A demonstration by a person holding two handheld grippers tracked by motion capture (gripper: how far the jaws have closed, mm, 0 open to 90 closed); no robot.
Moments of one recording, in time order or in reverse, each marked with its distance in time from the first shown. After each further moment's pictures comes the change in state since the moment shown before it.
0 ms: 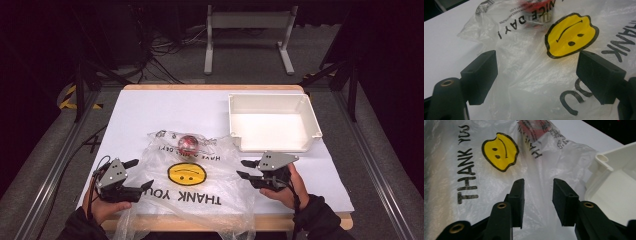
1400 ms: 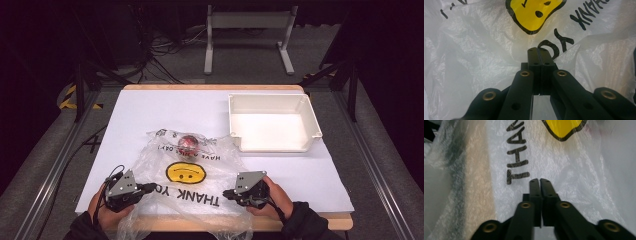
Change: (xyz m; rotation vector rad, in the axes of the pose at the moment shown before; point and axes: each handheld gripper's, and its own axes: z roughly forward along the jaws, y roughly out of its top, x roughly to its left) left arm -0.014 -0.012 0.013 0.086 -0.164 0.091; right arm 0.043 -0.014 0.045 0.174 0.226 -0.104
